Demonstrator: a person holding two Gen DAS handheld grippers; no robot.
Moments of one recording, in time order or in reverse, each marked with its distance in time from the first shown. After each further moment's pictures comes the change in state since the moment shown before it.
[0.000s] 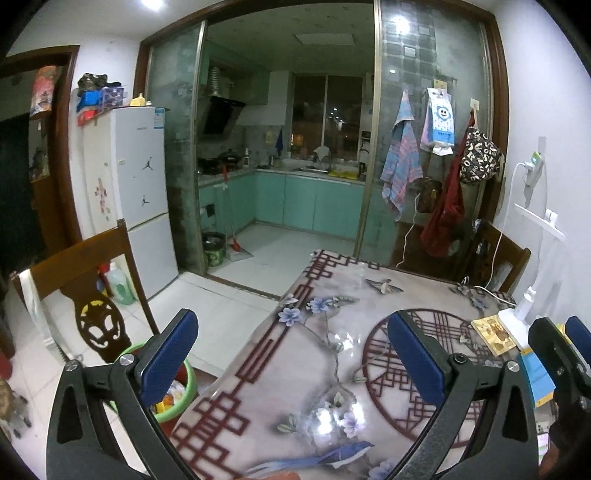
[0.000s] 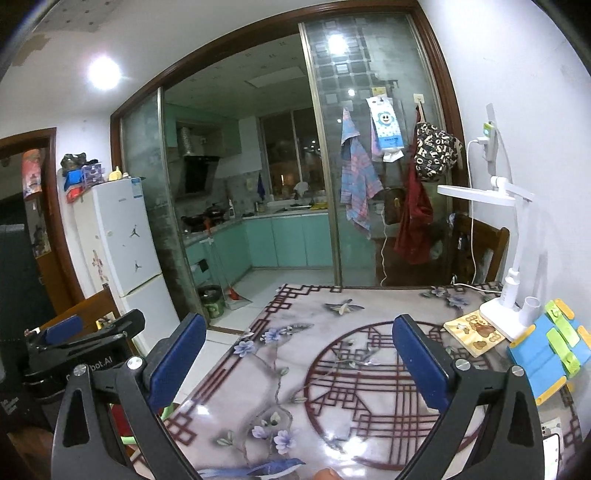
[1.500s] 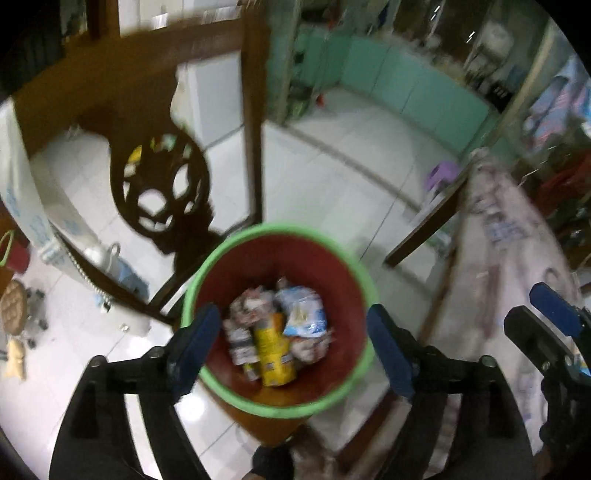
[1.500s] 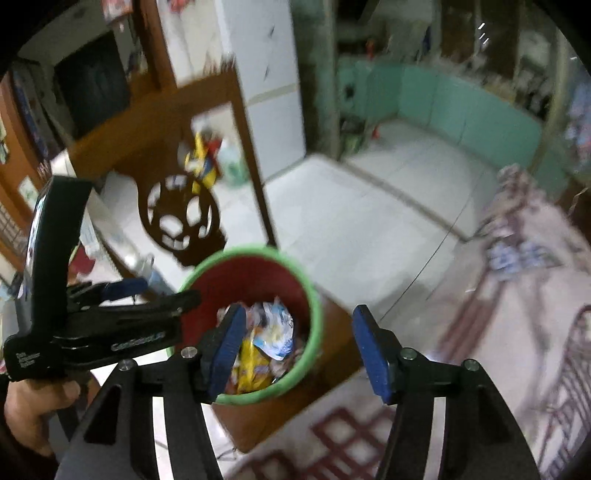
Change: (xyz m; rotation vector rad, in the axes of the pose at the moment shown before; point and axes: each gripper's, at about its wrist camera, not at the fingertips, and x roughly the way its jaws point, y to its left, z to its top) left arm 0.195 0.303 -0.093 -0.256 0.537 0.152; right arm 0.297 0.347 -0.151 -0.341 0.585 0.434
